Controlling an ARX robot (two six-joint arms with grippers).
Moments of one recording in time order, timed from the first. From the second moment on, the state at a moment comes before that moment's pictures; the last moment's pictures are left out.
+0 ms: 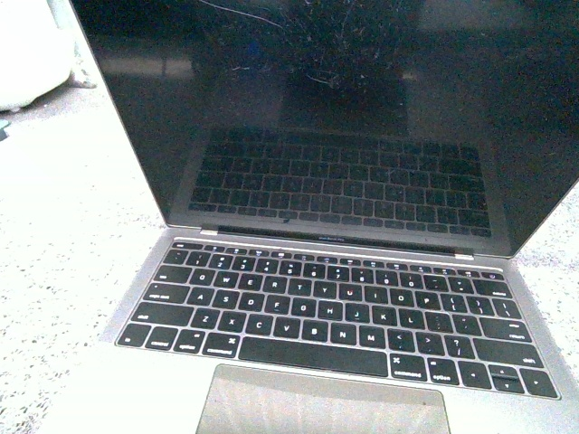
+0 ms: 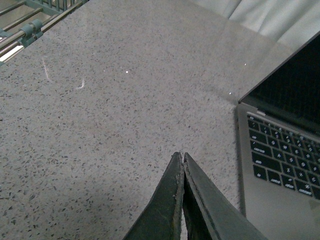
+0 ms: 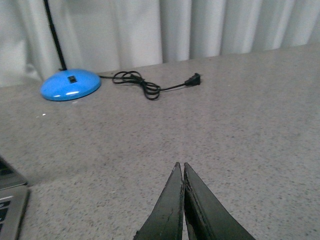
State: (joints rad) left arm 0.02 0.12 0.08 -0.22 0.00 -0.29; right arm 0.27 0.13 0.02 0.04 0.72 0.08
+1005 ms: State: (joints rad) left arm -0.29 0.49 0.35 0.07 -0.16 -0.21; right arm 0.17 0.47 0.28 0.11 0.33 -0.05
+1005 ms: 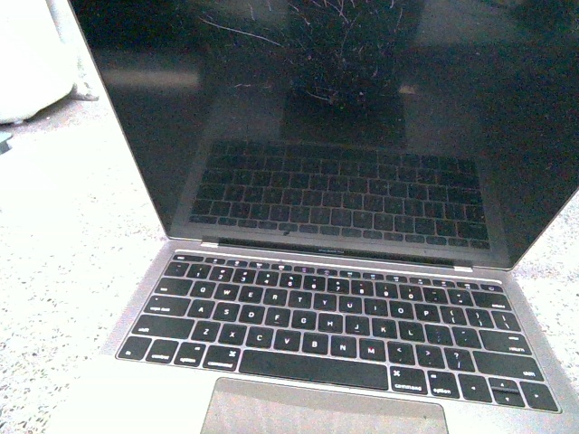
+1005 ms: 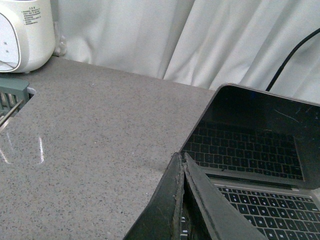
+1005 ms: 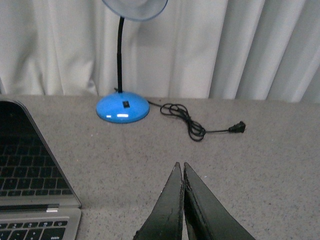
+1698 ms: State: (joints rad) left arm -0.41 0.86 0.74 0.16 -0.18 -0.08; right arm 0.13 0.92 0.62 0.23 0.14 -0.20
